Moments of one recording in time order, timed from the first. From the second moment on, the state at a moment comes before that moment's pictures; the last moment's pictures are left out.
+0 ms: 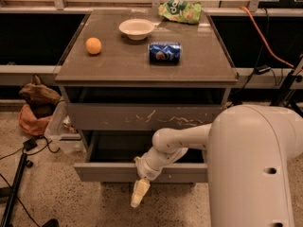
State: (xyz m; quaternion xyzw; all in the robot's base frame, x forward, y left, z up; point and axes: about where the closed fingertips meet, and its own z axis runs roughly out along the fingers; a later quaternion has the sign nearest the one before) arm 0.488 0.062 0.422 -0.66 0.69 0.28 0.12
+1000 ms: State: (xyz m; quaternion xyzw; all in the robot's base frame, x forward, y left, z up) arm 0.475 0.057 0.430 -0.65 0.69 0.30 0.12
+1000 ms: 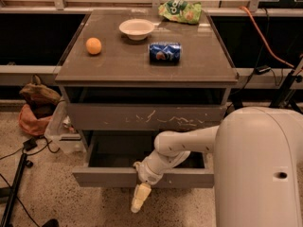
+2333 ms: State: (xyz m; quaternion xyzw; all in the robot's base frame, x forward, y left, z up) arm 0.444 0.063 0.431 -0.63 0.70 0.33 0.12
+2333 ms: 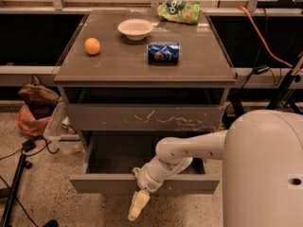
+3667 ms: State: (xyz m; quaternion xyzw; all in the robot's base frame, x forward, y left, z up) arm 0.403 0.058 0.436 -0.61 0.70 0.34 0.11
